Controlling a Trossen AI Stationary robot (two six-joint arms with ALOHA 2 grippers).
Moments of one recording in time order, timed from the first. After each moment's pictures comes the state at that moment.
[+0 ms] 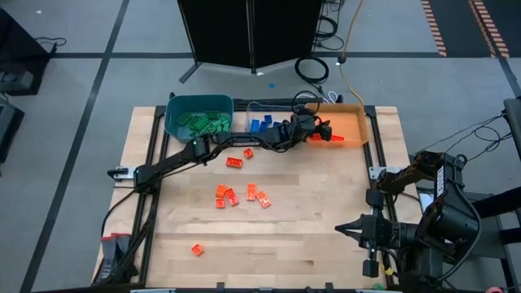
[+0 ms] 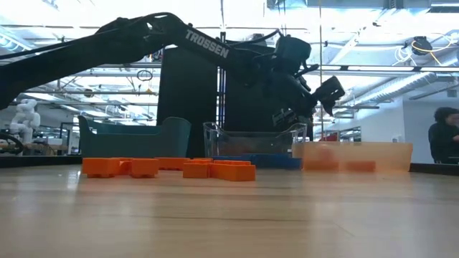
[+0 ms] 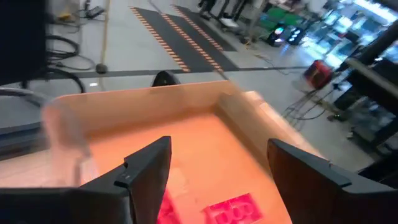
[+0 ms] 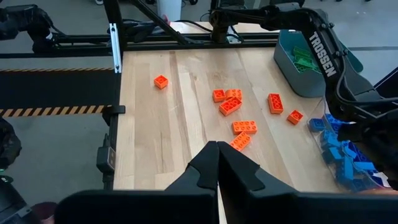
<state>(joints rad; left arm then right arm) 0.24 2.64 2.30 0.06 -0.42 -0.59 1.02 1.69 2.14 -1.57 0.89 0.98</state>
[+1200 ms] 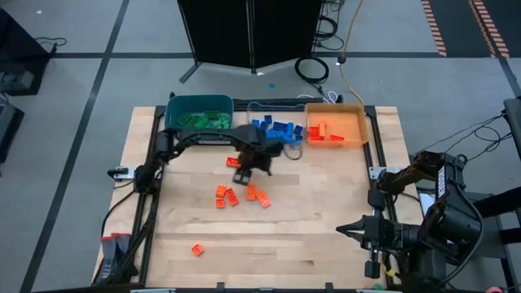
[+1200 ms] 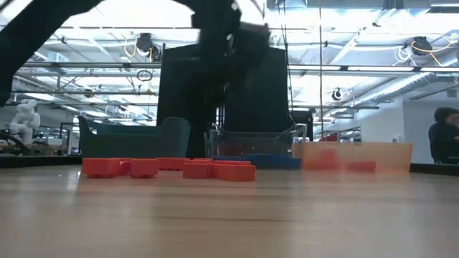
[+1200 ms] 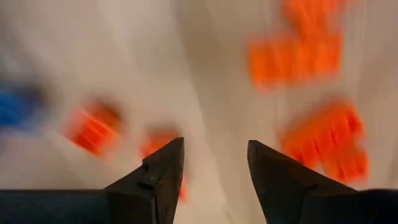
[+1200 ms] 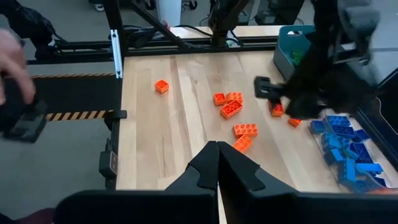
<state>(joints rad) 0.16 2.14 1.86 -1.37 0.03 0.41 1.03 1.69 2.14 -1.57 0.91 1.00</state>
